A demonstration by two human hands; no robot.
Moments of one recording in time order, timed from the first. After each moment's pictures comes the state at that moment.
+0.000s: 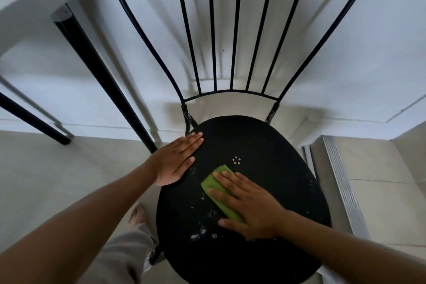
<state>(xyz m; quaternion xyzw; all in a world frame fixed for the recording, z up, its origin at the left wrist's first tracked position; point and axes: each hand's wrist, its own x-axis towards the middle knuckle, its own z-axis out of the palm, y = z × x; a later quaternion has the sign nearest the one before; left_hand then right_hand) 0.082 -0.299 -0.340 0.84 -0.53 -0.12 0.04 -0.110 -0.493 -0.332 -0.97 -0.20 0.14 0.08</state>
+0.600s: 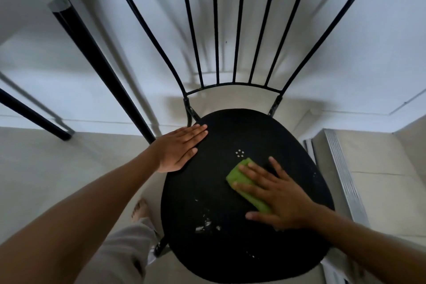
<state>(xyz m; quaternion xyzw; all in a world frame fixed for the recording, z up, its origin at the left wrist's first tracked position) 0.097 -0.301 -0.339 0.82 -0.56 -0.11 0.00 -0.135 -0.535 -0.337 -0.98 -0.16 0.08 0.00</state>
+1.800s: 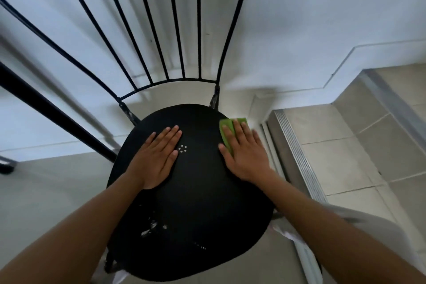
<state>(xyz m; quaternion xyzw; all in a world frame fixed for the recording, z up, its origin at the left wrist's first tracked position) 0.031 -0.370 -0.354 0.86 -0.50 -0.08 0.04 -0.127 -0.578 -0.339 -0.96 0.23 0.04 0.12</state>
